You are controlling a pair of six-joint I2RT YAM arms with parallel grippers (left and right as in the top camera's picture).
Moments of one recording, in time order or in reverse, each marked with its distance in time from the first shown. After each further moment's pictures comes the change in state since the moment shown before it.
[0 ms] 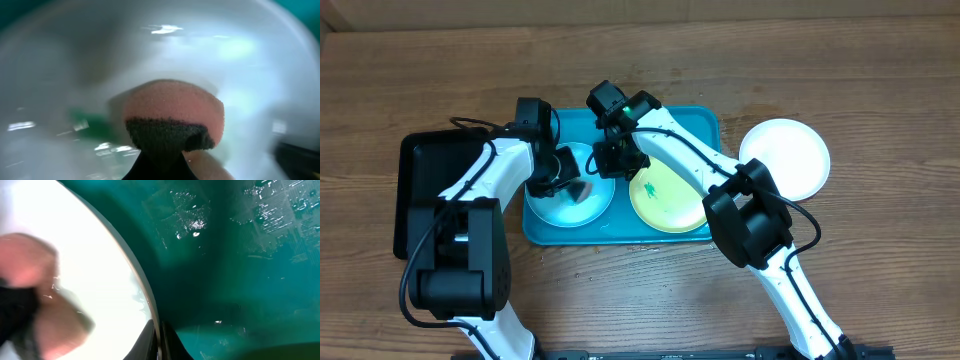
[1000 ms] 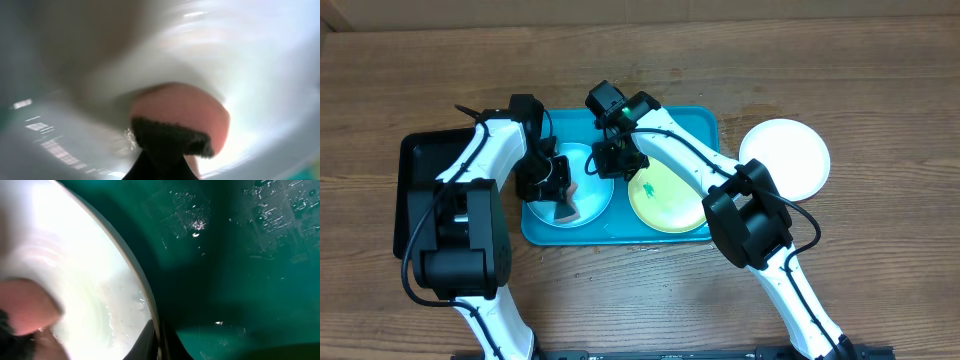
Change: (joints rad) left arm 0.039 0.103 0.163 -0.323 0.056 0.267; right arm 0.002 0.000 0.000 0.006 -0.004 0.001
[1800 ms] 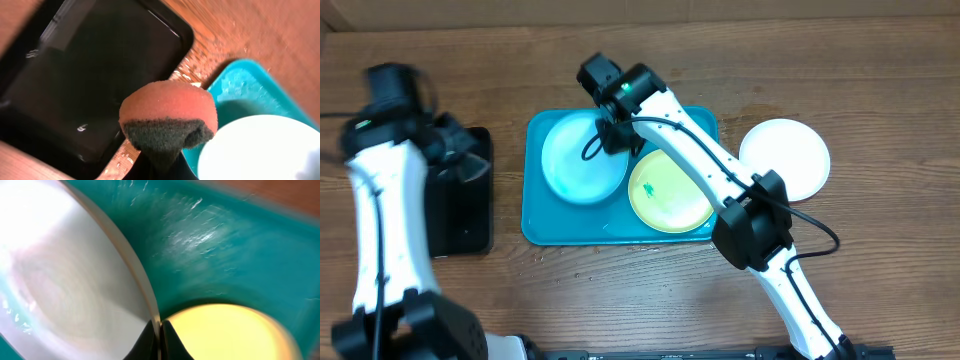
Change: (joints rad) left arm 0.350 -0.396 0.148 -0.046 -0.120 -0.293; right arm 0.014 -0.021 0.343 -0.303 0.339 -0.066
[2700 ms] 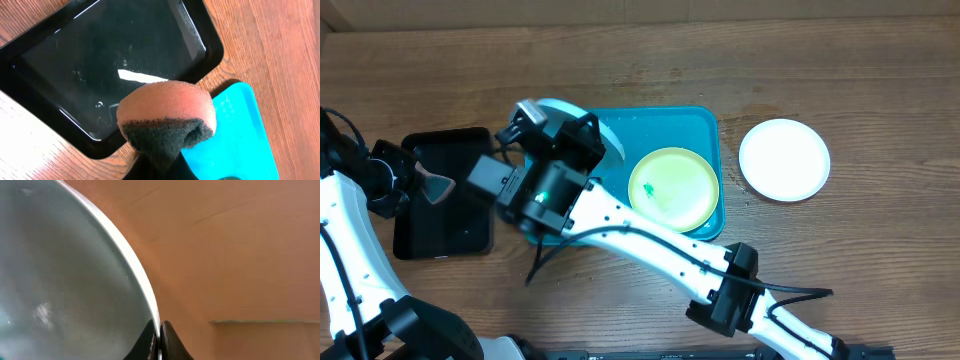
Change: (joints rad) left arm 0.274 -0.021 -0.012 -0.061 0.218 -0.052; right arm 0.415 -0.076 0.158 -0.170 1.060 -0.207
